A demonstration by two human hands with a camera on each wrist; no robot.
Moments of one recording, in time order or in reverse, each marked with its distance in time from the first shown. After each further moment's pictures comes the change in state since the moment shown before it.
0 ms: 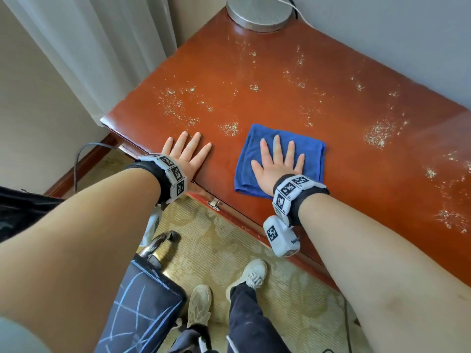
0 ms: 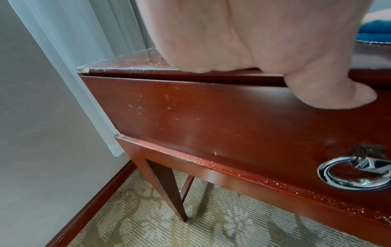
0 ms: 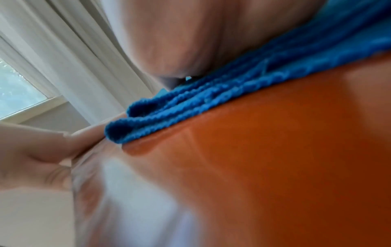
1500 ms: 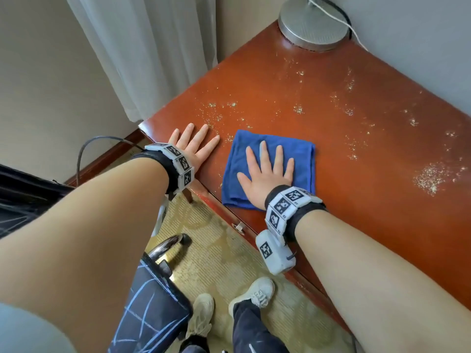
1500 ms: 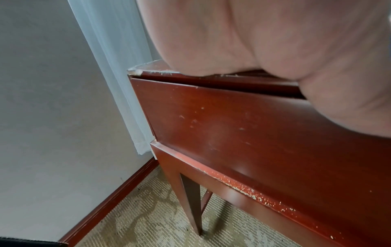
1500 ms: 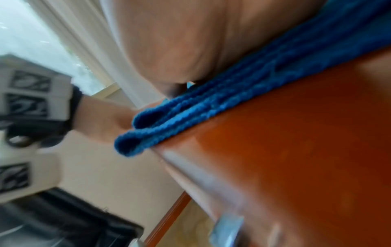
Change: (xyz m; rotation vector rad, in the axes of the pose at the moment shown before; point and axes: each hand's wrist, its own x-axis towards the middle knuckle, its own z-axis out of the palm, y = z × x) left_hand 0.025 -0.073 0.008 -0.067 0.103 -0.086; right_hand 0.026 -0.086 -0.011 -0.137 -0.005 -0.230
